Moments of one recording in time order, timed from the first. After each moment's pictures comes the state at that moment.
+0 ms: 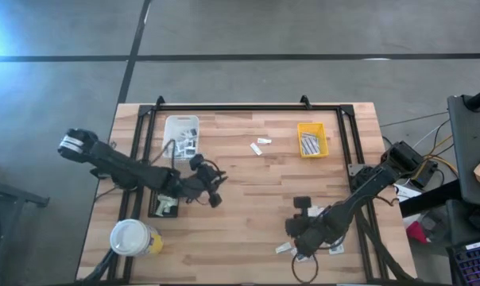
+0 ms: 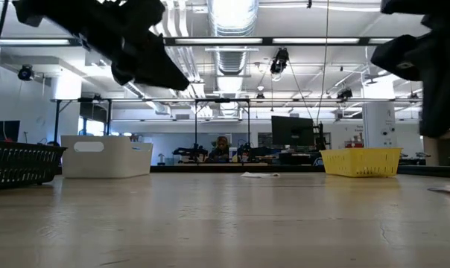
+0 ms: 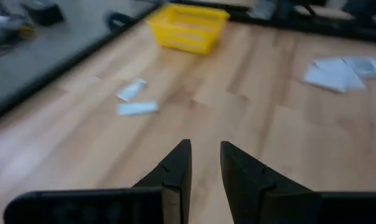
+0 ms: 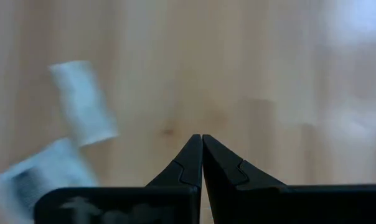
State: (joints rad) left arm -0.30 1.34 0.70 0.11 -0.67 -0.38; right arm 0.70 1.67 1.04 -0.68 0.38 0.62
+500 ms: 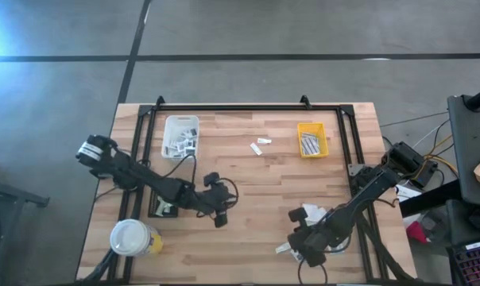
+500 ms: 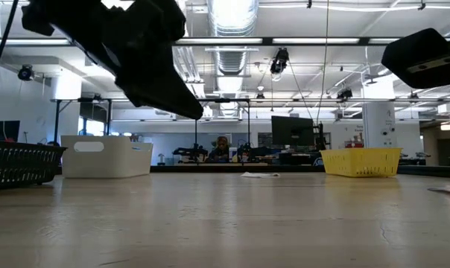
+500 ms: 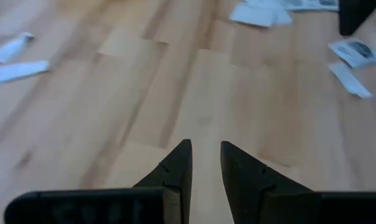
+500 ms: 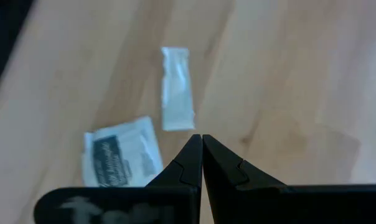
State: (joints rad) left arm -0.37 1.57 0.81 0.11 -0.43 -0.42; right arm 0.74 1.67 0.99 -0.50 0.21 0.39
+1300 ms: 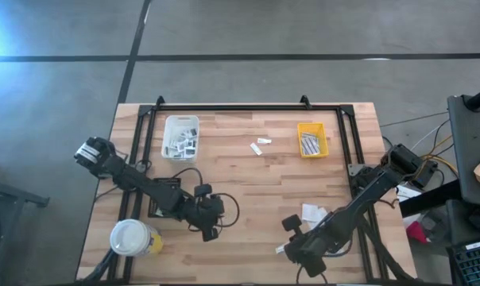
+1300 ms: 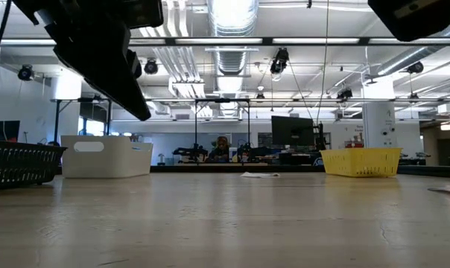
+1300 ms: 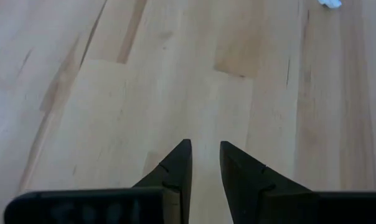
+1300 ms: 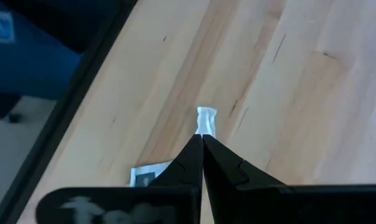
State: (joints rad) left arm -0.49 1.57 1.00 -0.38 -0.34 -0.61; right arm 0.74 1.70 1.18 -0.57 0.15 0.30
